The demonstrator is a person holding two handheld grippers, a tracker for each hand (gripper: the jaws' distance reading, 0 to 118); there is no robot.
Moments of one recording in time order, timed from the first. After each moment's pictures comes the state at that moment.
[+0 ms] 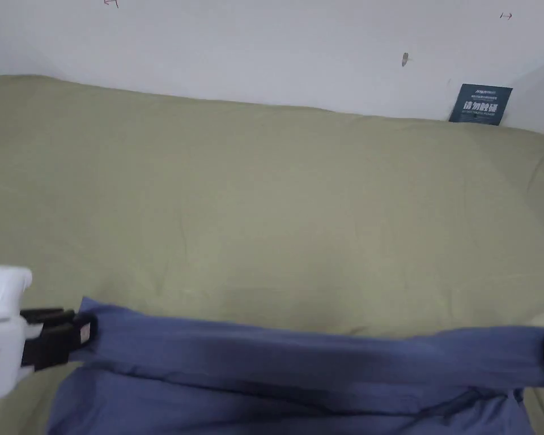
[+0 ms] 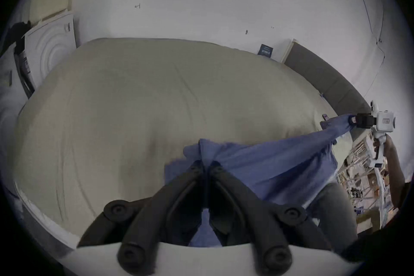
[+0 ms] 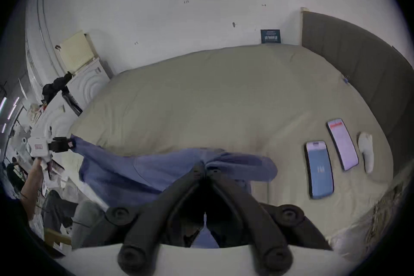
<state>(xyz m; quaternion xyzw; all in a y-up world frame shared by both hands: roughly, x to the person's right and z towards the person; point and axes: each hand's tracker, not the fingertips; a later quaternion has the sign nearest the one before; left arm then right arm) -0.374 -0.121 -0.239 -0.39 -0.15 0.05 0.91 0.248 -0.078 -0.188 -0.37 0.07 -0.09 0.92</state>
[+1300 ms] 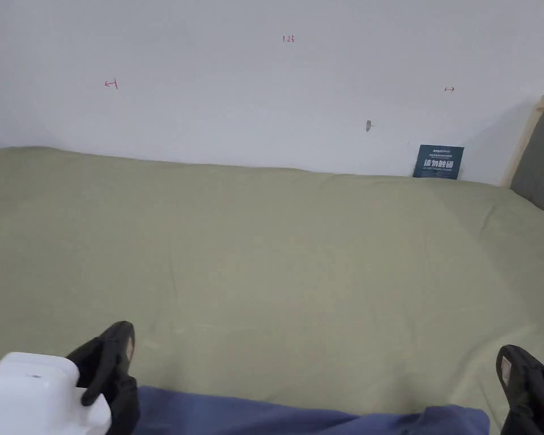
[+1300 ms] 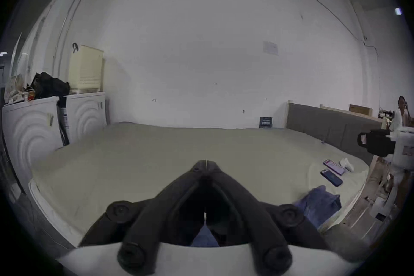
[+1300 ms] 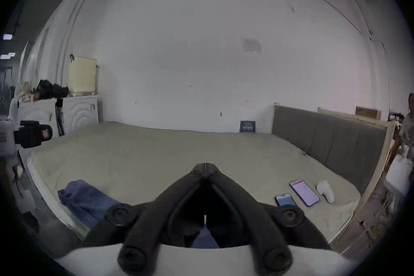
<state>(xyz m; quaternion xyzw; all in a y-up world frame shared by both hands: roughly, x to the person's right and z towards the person) -0.232 -0.062 -0.088 -0.07 -0.06 0.02 1.00 0.127 -0.059 -0.059 -0.04 -0.02 0.04 1.00</state>
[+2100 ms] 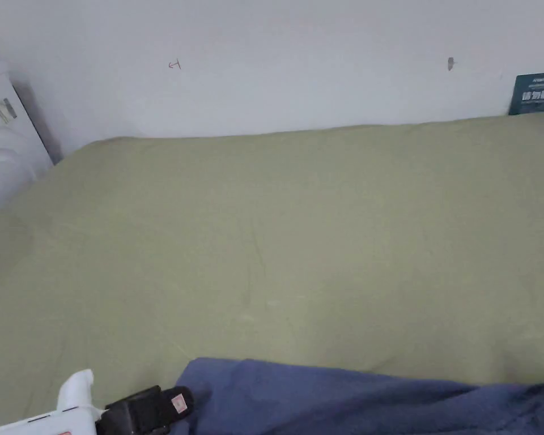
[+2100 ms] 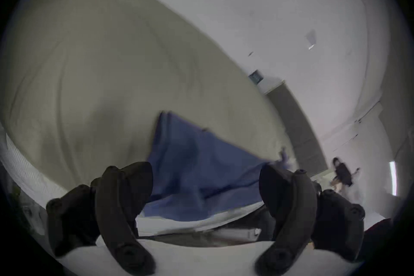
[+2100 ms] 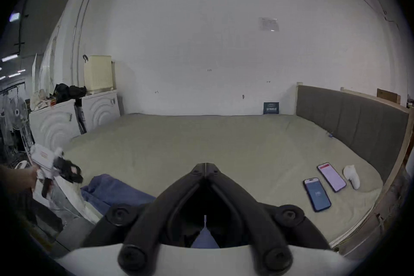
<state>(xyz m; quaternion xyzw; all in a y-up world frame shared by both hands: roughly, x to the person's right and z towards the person) -0.427 -0.188 -0.191 -0.42 -0.17 0.31 0.83 0.131 -0.063 -0.079 -0.11 0.06 -0.02 0.99</state>
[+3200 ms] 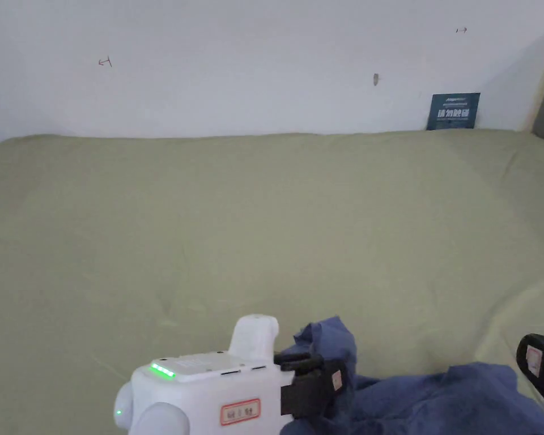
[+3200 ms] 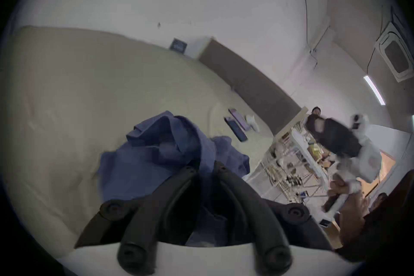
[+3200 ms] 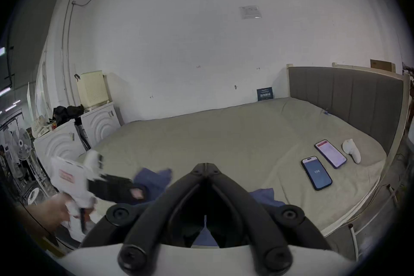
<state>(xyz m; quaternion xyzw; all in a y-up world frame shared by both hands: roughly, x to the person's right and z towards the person) -0.139 -0.140 -0.214 -0.37 -0.41 0.15 0.82 0.164 -0.056 -0.052 -0.13 0.04 -0.10 0.99</state>
